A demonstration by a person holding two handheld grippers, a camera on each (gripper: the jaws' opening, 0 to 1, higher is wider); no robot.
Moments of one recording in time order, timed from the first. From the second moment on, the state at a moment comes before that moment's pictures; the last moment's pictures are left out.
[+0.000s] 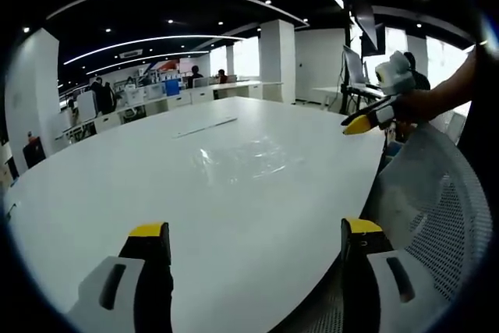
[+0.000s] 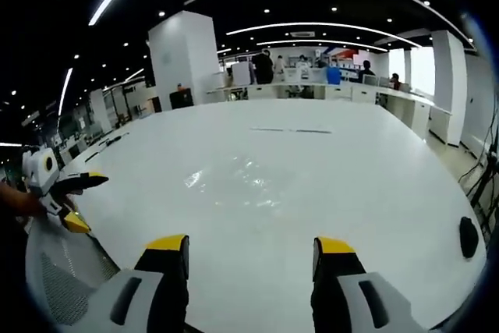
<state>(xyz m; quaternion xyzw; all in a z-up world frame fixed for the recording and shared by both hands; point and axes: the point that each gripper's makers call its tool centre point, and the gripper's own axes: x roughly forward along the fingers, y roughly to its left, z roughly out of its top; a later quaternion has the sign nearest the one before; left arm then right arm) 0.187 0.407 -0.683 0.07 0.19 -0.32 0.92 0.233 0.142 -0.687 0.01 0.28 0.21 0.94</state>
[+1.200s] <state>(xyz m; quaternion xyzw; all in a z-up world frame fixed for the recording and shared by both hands) 0.186 0.407 -0.688 0.06 0.20 -0.33 0.92 0.278 0.148 -0.727 0.12 0.33 0.20 0.91</state>
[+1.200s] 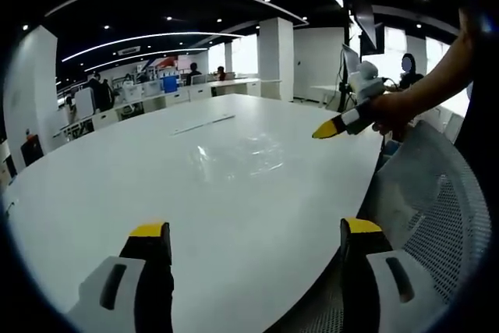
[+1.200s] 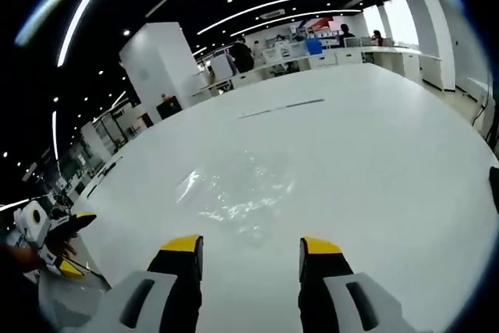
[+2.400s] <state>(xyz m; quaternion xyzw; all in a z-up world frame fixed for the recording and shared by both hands) 0.184 0.406 -0.693 0.06 0.22 -0.33 0.92 0.304 0.162 -0.756 0.12 0.36 0.20 0.90</state>
